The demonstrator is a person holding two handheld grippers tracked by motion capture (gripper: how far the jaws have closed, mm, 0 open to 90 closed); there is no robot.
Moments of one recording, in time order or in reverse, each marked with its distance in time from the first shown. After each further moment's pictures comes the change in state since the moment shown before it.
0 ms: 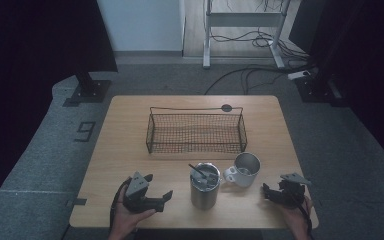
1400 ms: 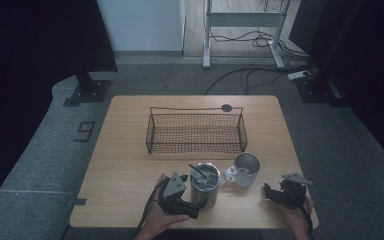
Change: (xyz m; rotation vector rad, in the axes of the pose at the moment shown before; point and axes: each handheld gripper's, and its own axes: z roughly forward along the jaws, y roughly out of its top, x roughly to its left) left arm -0.066 0.030 0.053 -0.027 -0.158 0.080; right arm -0.003 -0.001 -0.001 0.000 -0.010 0.010
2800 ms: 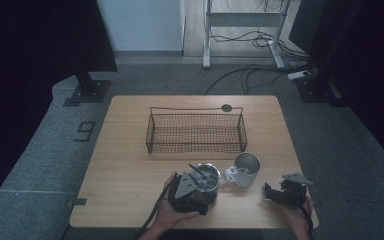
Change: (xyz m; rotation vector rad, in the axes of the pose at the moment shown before) left arm -0.005 -0.001 0.026 -0.042 0.029 0.090; right arm -0.001 0.000 0.000 -0.003 -0.001 -0.002
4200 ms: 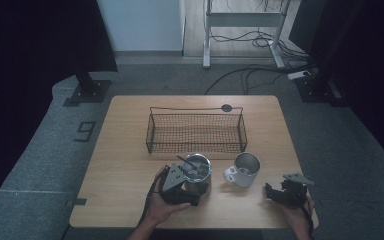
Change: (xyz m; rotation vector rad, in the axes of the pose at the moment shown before) left arm 0.024 0.016 -0.022 -0.062 0.039 -0.021; right arm -0.002 0.000 0.000 0.000 -0.005 0.005
